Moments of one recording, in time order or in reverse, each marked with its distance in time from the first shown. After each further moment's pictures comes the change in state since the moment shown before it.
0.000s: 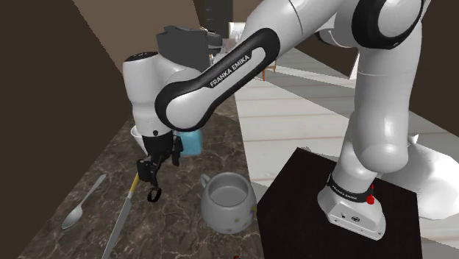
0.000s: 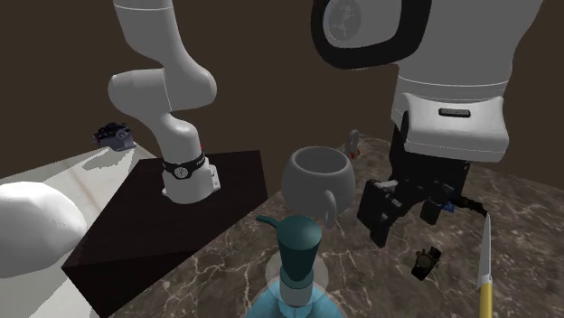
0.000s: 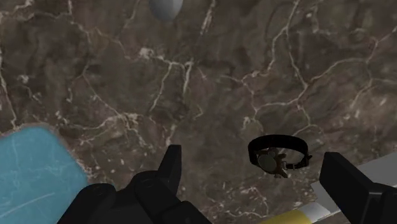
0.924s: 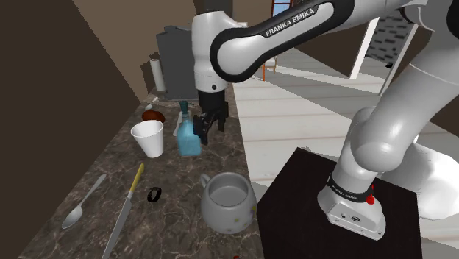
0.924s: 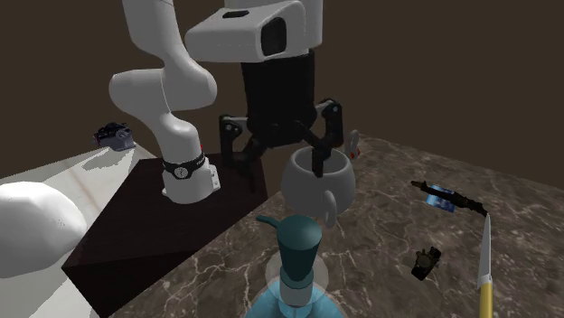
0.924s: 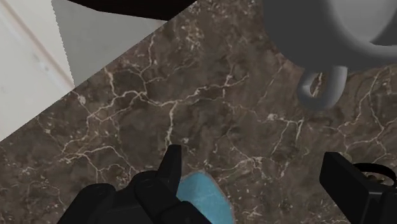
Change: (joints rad) arm -0.119 -0.500 -0.132 -0.355 0.261 -0.141 -0.280
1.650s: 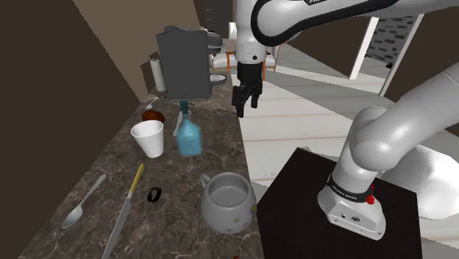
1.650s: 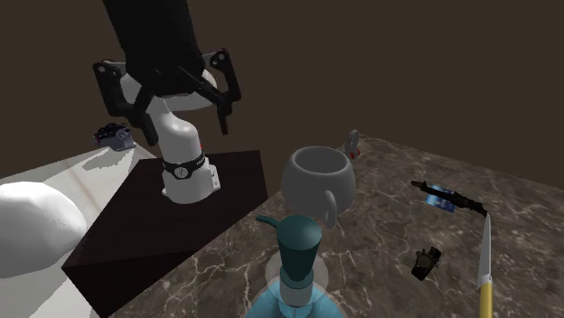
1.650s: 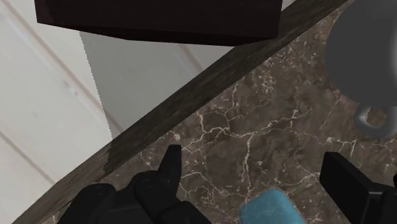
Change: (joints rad) arm -0.062 -0.306 -0.185 -0.128 -0.002 -0.223 -0.156
